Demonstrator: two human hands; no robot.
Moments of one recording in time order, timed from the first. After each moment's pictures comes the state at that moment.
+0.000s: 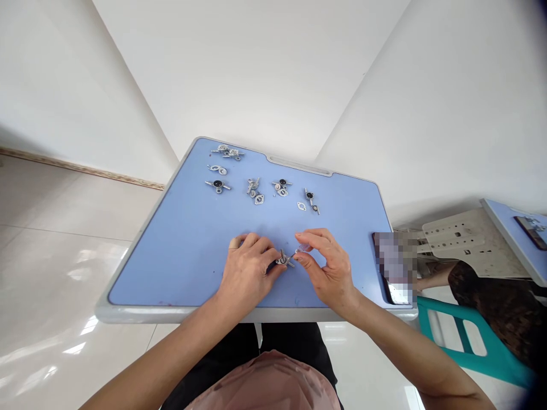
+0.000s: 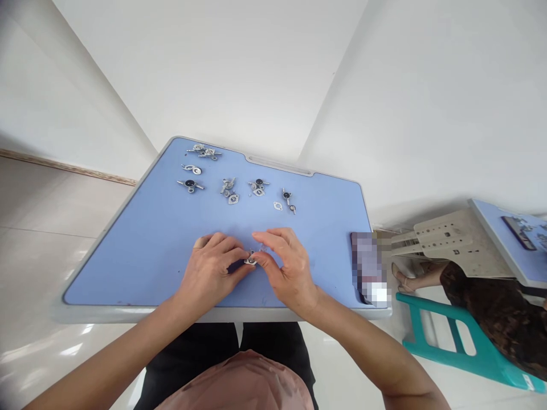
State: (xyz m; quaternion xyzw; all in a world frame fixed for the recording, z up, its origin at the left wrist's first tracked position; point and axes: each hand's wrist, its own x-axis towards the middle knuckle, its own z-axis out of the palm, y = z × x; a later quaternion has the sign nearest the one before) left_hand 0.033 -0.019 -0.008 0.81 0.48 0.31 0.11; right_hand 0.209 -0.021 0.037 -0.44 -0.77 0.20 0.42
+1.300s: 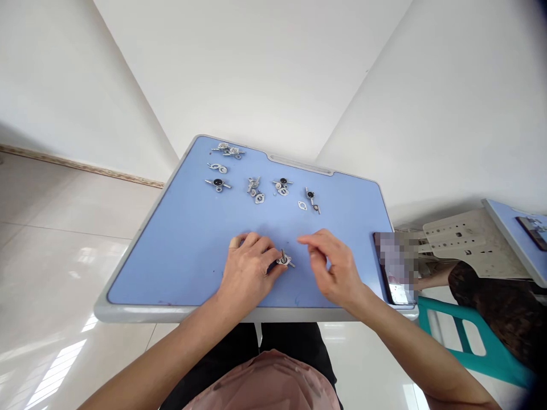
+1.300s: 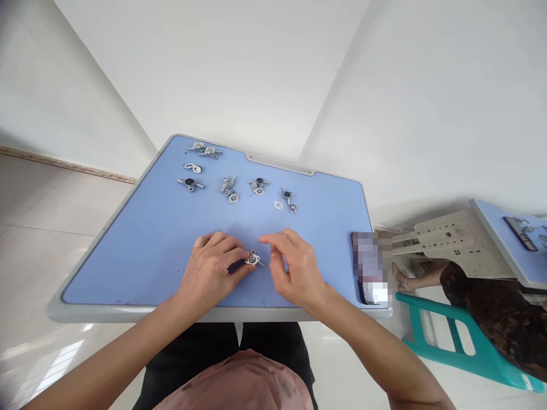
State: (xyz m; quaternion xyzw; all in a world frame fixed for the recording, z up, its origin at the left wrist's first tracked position) left_hand 0.034 -0.020 -0.007 0.81 0.48 0.32 0.11; right_hand 0.224 -0.020 0.038 -0.44 -0.80 0.21 0.34
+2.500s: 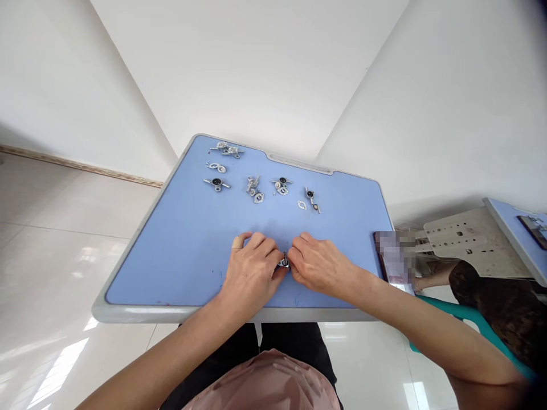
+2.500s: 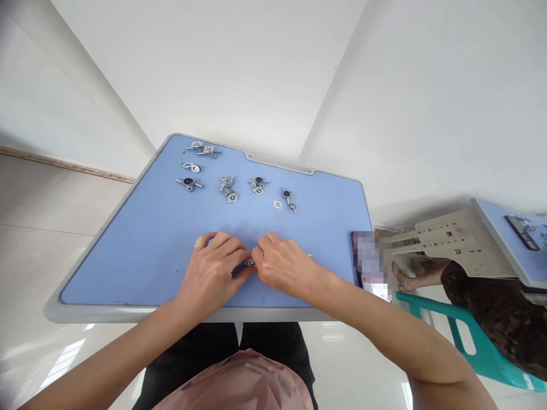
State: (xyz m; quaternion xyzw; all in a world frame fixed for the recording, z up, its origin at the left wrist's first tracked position) left_hand 0.041 -0.021 -0.002 0.83 0.47 0.30 0.06; right_hand 0.215 0.002 0.042 -0.32 -0.94 -0.06 -0.07
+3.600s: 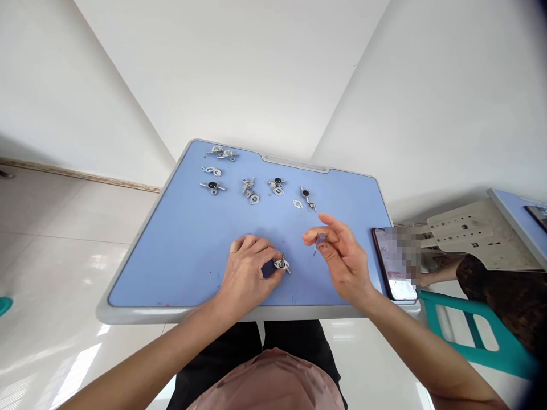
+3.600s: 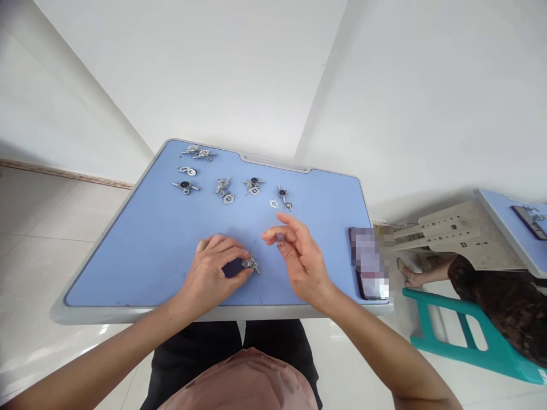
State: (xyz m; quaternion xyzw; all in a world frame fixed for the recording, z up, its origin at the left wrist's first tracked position) left_hand 0.041 -0.024 -0.007 0.77 0.49 0.34 0.22; right_hand 0.235 -0.022 0.044 -0.43 -0.69 0.37 0.45
